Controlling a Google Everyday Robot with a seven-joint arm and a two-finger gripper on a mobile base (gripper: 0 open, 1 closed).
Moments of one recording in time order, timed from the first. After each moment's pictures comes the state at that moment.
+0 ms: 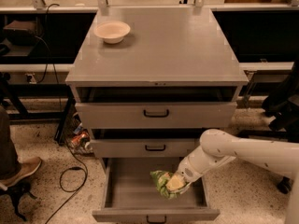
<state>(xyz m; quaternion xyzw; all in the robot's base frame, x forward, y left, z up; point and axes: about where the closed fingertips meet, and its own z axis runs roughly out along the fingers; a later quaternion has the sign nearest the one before) 0.454 -0.092 0.462 -0.40 0.86 0.29 0.06</state>
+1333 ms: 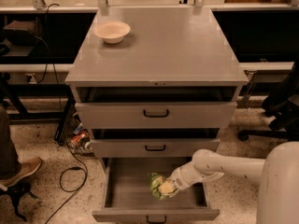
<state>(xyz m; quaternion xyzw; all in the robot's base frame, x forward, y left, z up) 0.490 -0.066 0.336 -0.35 0.87 0.32 0.12</state>
